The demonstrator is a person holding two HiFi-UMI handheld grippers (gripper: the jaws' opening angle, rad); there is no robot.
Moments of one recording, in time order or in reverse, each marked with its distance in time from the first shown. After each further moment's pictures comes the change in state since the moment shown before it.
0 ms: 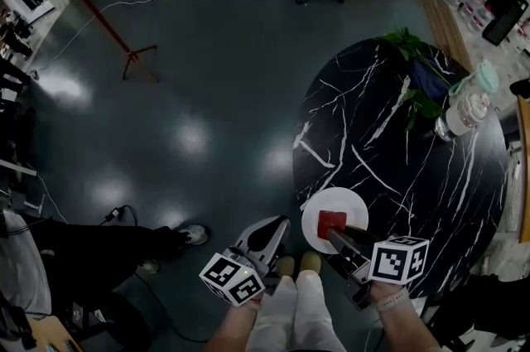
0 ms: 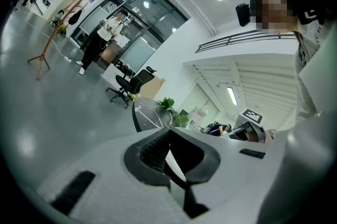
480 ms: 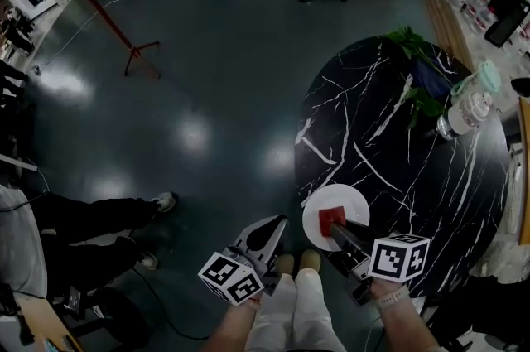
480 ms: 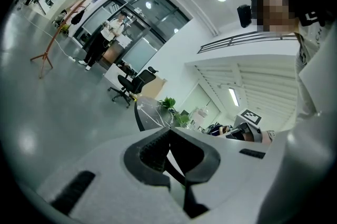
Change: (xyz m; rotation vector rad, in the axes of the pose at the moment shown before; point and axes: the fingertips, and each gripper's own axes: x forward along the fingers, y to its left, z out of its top) left arm -0.007 0.001 -0.006 -0.016 -0.005 0.012; right arm 0.000 -0.009 0.001 -0.027 -0.010 -0.042
